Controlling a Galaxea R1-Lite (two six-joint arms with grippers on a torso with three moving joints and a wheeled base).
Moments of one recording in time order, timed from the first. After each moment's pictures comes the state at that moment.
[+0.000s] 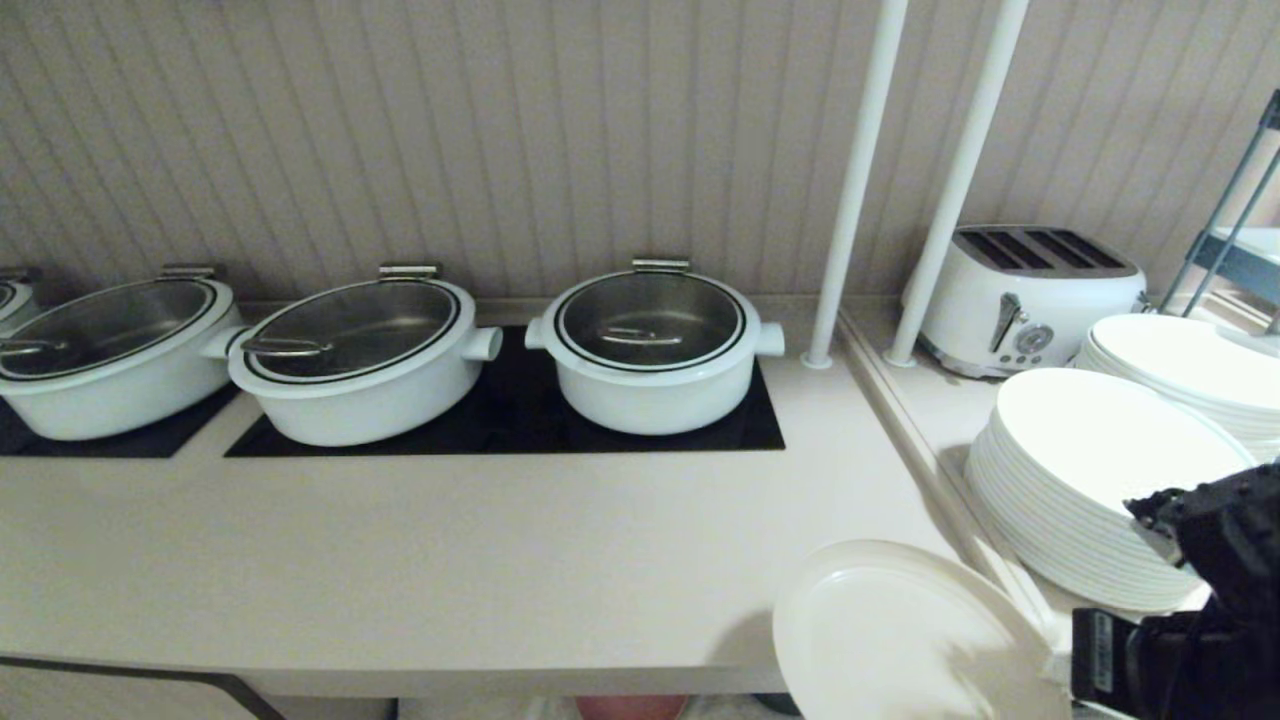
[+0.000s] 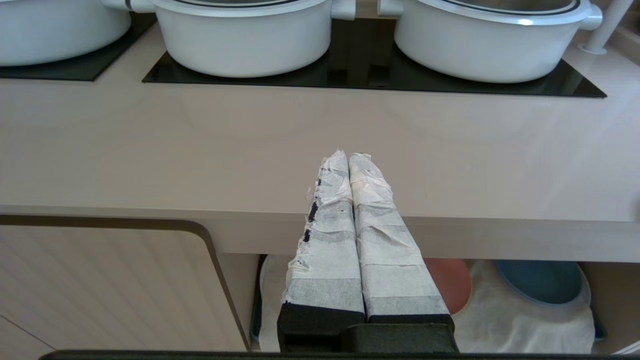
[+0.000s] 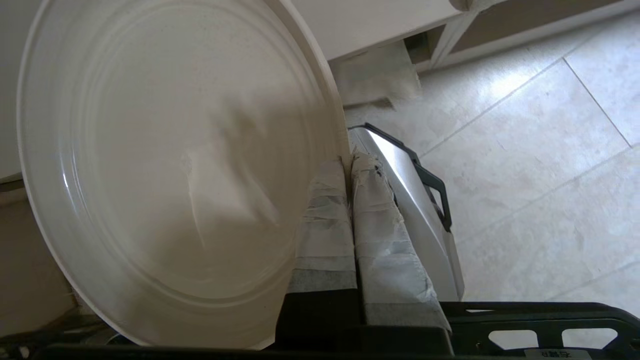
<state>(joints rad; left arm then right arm) 0.00 0.00 0.00 0.00 0.00 -0.05 0.47 1.33 -0.55 0.22 -0.12 0.76</state>
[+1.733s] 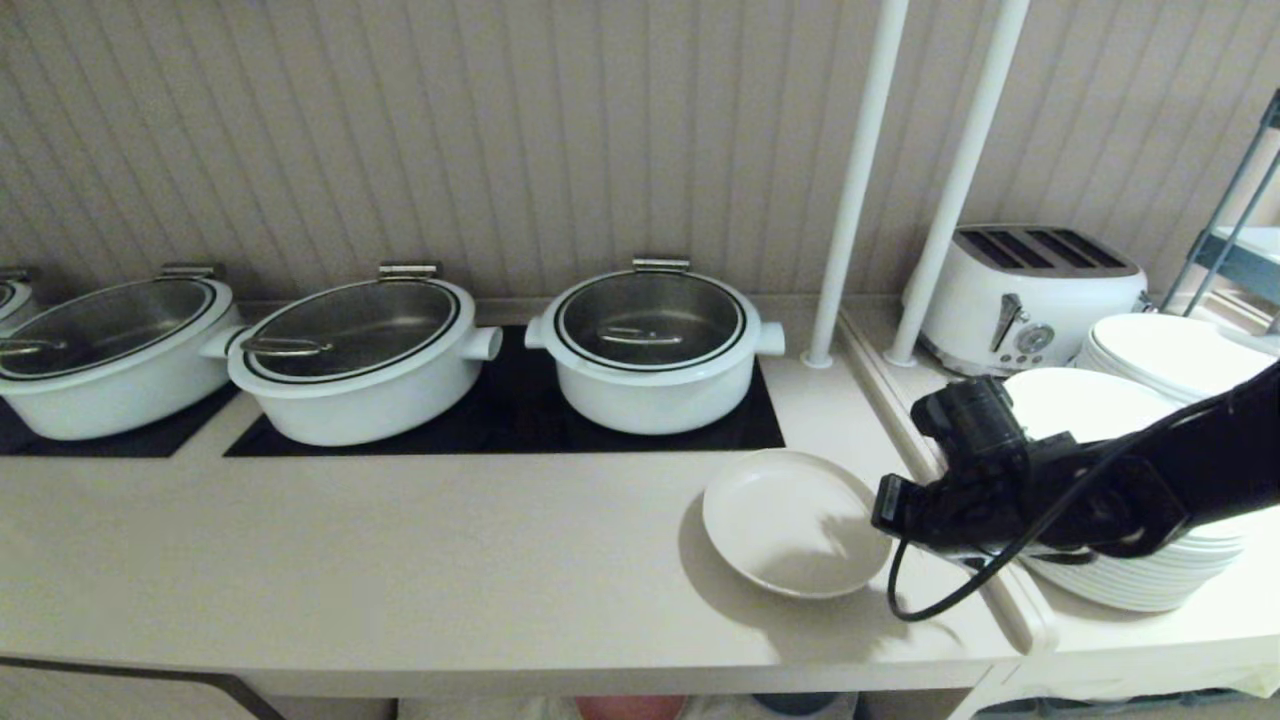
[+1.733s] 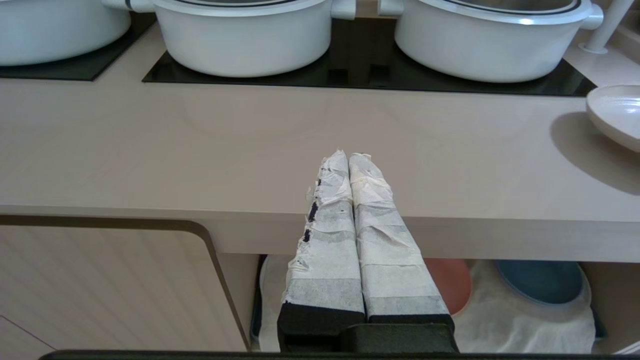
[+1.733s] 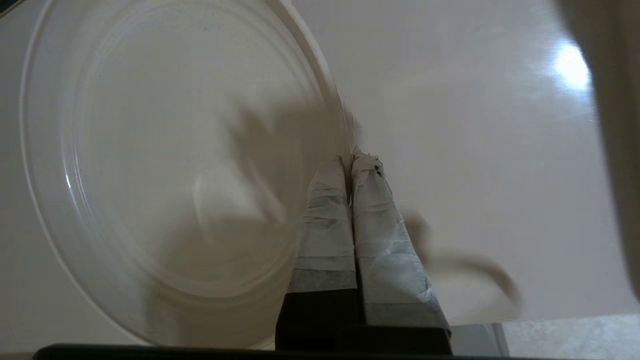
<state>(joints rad) 0.00 0.00 0.00 0.00 0.00 -0.05 0.36 1.94 -0.89 -0.13 -0.08 0.69</state>
